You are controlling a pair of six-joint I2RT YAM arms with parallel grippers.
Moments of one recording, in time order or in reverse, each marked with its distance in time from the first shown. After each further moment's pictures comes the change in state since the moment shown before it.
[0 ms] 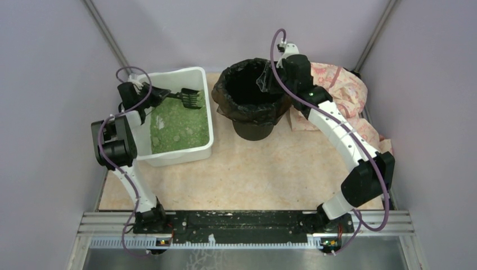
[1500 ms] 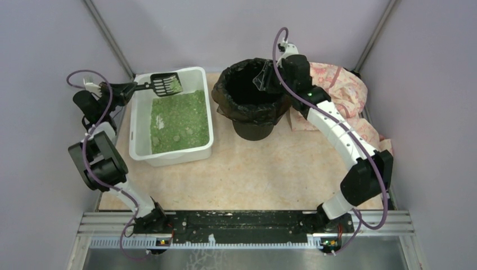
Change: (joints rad) left arm 0.283 -0.237 -0.144 0.279 0.294 -0.387; right arm 0.000 0.004 -0.014 0.043 -0.035 0.088
